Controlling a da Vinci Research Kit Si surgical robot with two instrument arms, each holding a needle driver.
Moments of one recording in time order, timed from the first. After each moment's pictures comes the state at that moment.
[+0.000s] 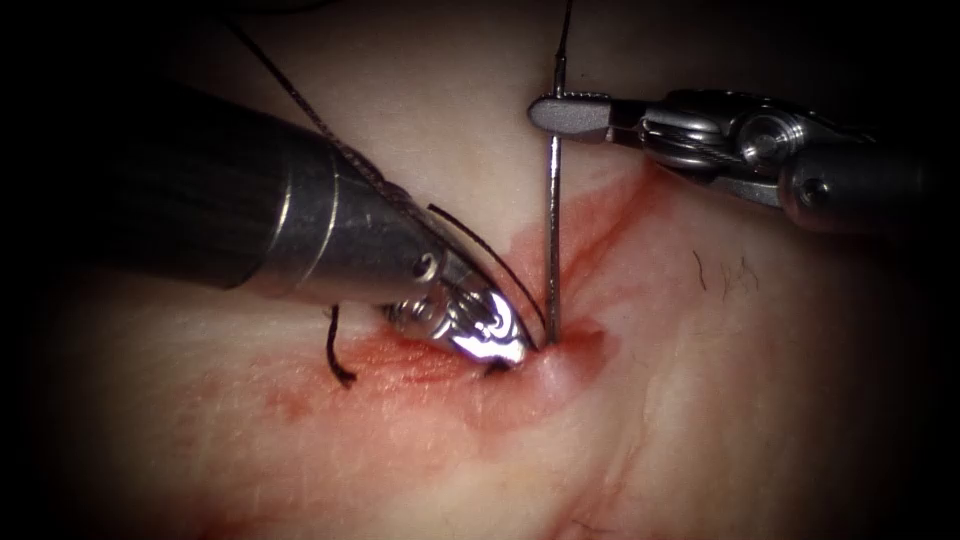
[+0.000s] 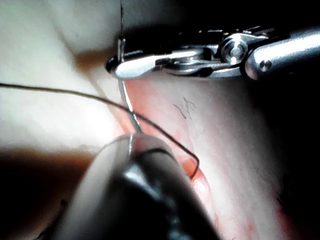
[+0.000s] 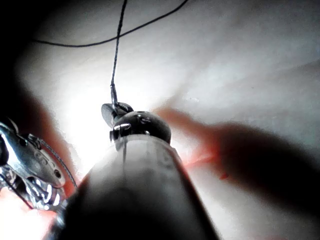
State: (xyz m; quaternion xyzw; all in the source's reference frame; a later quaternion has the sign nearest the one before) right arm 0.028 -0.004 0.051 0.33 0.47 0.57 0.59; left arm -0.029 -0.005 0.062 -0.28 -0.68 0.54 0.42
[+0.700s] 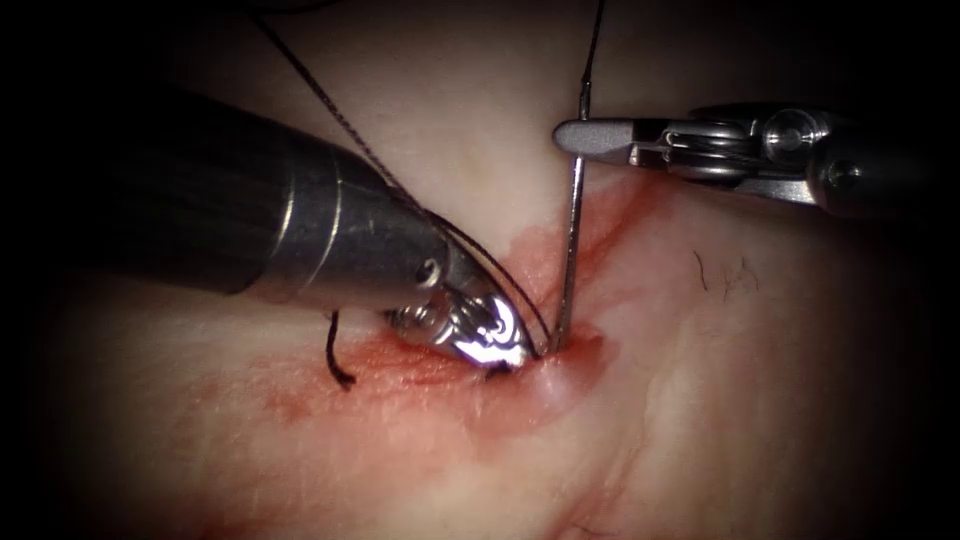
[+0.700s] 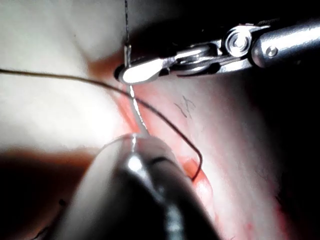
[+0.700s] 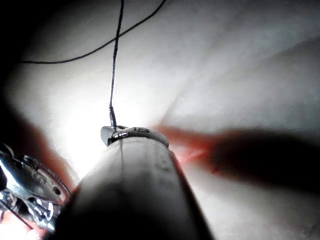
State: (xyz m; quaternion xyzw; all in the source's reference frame) right arm 0.027 -0.005 0.051 0.40 0.40 0.62 0.55; left arm -0.029 -0.005 0.062 -0.28 -0.68 0.54 0.41
